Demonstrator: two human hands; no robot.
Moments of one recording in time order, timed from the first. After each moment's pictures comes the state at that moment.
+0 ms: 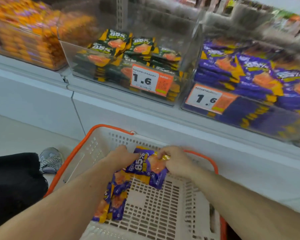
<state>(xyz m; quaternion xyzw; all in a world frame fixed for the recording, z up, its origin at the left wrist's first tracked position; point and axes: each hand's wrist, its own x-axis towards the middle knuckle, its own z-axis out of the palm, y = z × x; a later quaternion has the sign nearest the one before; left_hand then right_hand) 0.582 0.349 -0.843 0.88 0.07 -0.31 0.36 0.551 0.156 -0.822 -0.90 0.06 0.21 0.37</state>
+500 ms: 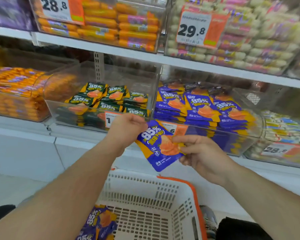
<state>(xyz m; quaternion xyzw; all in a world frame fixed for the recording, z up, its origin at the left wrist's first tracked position) 0.601 0.280 -0.651 0.77 -0.03 -0.05 0.63 0.511 0.088 -0.652 -0.67 0.10 0.04 0.73</state>
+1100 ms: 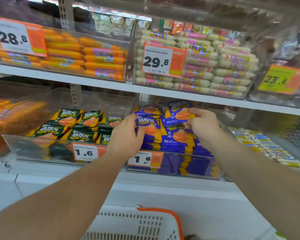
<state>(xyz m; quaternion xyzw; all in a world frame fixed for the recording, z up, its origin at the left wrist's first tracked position) 0.665 0.196 -0.640 0.90 -0.20 0.19 0.35 0.614 -0.015 -0.584 -0.77 0.20 -0.25 0.56</state>
